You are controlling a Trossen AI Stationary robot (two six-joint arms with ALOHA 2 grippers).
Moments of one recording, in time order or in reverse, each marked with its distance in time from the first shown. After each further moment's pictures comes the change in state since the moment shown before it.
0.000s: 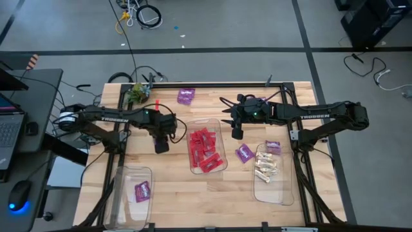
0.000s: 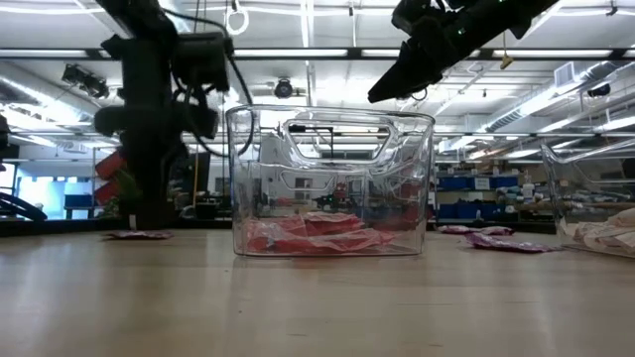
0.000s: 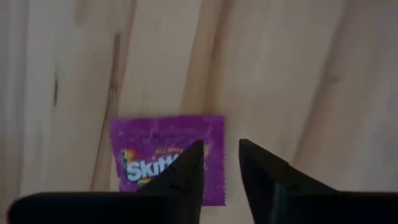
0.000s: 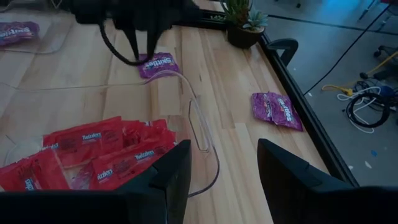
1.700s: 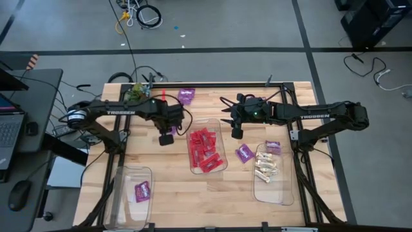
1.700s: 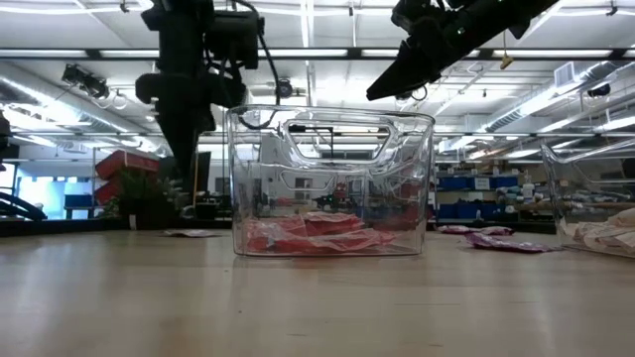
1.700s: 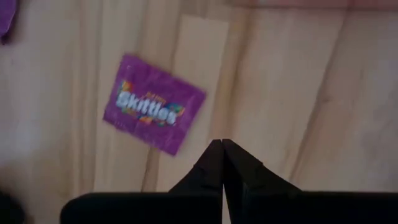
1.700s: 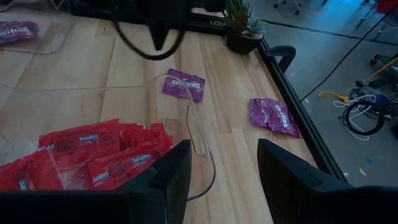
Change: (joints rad) left arm 0.040 0.111 0.294 -0.241 -0.048 0.081; right arm -0.004 0.000 0.000 0.016 0.000 -0.031
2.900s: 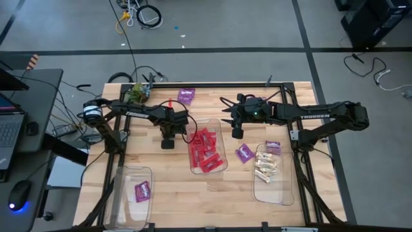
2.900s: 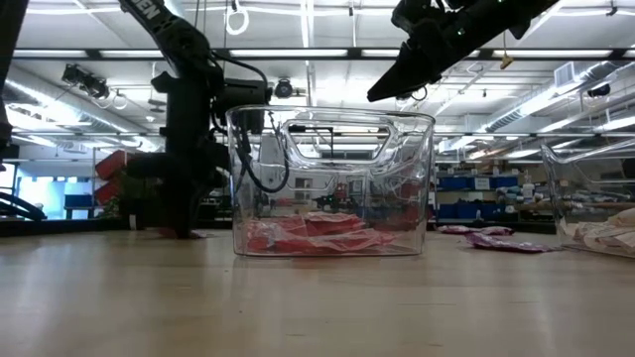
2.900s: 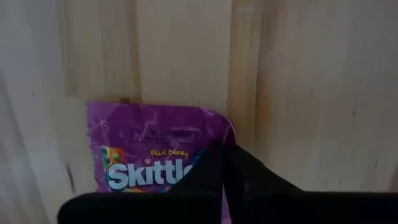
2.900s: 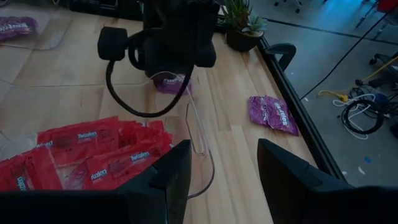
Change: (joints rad) left arm 0.055 0.225 -0.183 0.317 0.011 0.228; right arm -0.001 0.000 0.000 -0.009 0.000 -0.007
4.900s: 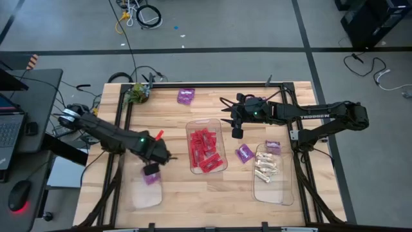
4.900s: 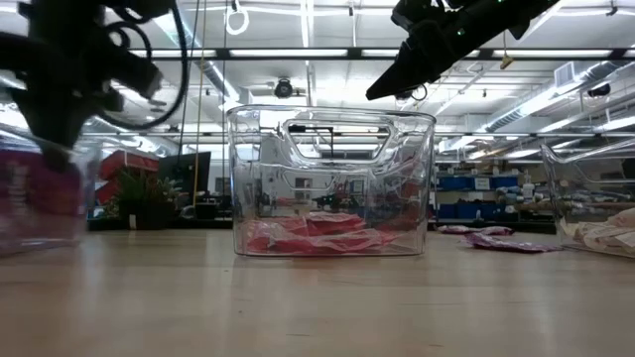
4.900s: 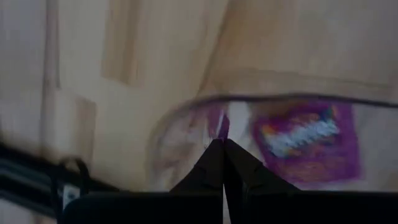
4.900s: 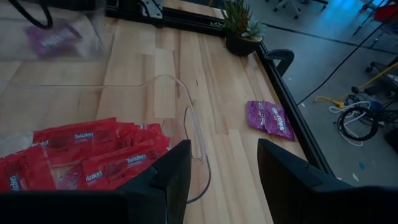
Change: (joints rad) left arm -0.607 -0.317 0.038 -0.482 -0.056 -0.927; right arm -0.002 0.000 -0.002 0.015 0.000 -0.033
